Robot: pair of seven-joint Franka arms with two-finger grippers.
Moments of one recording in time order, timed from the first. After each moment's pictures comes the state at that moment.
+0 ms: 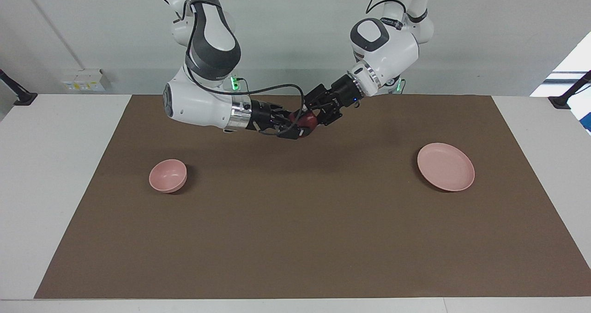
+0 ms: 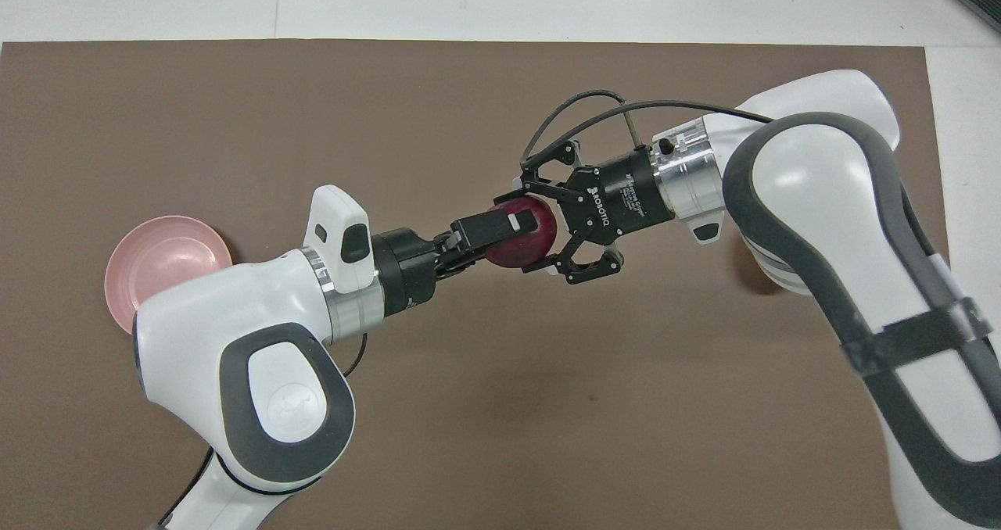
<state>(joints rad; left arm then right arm) -0.04 -0.04 -0.59 -2.06 -1.42 2.60 0.12 0.31 0.27 -0.05 -1.66 1.10 1.75 0.95</state>
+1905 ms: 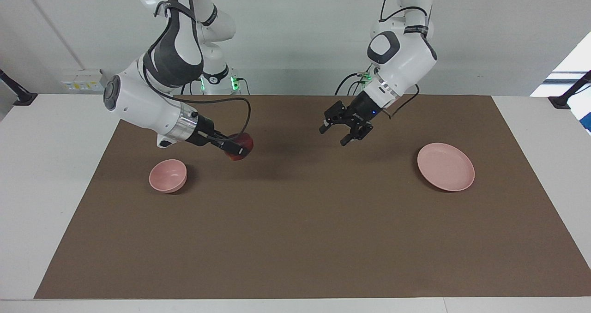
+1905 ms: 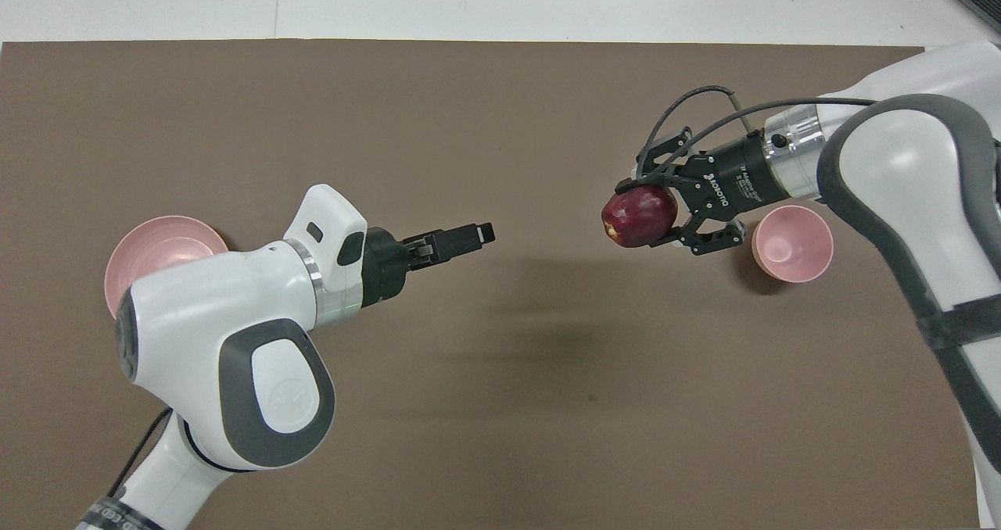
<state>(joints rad) -0.03 -0.04 -0.42 -2.13 -0.84 2.43 0.11 0.12 0.26 -0.07 -1.65 0.56 1.72 0.52</state>
